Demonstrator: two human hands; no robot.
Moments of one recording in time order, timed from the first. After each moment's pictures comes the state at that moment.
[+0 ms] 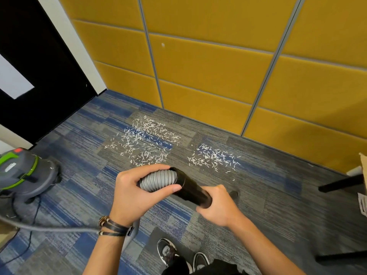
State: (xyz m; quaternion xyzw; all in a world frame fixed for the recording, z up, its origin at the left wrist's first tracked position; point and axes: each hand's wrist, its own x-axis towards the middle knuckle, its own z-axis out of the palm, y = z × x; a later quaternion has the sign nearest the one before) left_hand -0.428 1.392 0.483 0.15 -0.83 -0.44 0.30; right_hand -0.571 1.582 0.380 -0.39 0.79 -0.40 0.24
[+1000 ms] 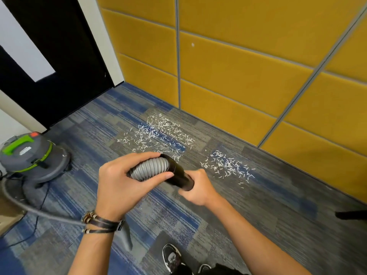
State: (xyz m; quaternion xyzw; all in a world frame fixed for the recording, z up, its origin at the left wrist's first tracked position) left_hand -0.395 1.262 0.503 0.20 -0.85 -0.32 0.36; right_hand -0.567 1.388 0.379 -0.44 0.75 -0.43 0.25
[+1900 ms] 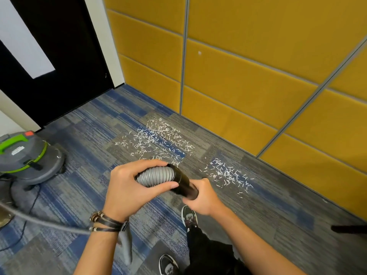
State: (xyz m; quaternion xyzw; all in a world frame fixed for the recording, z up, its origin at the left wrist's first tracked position) left_hand -0.389 1.201 0.478 0.19 -0.84 -0.40 0.32; right_hand -0.559 1.349 0.377 -0.44 0.75 -0.43 0.23
